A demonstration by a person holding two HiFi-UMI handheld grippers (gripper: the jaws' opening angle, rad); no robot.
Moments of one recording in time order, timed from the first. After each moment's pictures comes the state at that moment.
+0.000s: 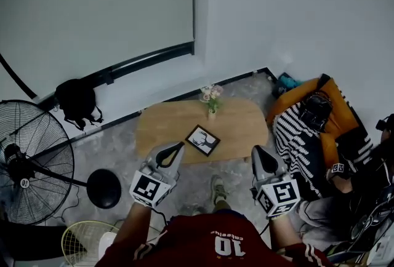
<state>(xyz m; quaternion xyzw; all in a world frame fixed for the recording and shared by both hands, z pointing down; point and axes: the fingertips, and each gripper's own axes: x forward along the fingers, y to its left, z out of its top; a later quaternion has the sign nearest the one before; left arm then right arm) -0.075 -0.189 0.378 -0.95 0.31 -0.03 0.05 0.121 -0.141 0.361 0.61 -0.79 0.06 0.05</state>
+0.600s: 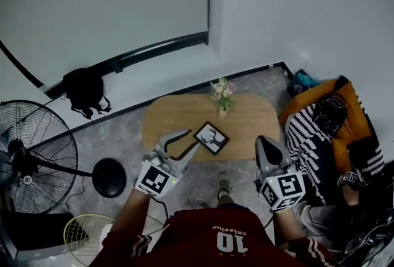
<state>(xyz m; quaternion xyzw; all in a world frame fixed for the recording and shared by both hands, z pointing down) -0.048 -0.253 0.393 -0.95 0.28 -0.09 0.10 0.119 -0.231 0.371 0.57 -0.82 0.07 0.05</state>
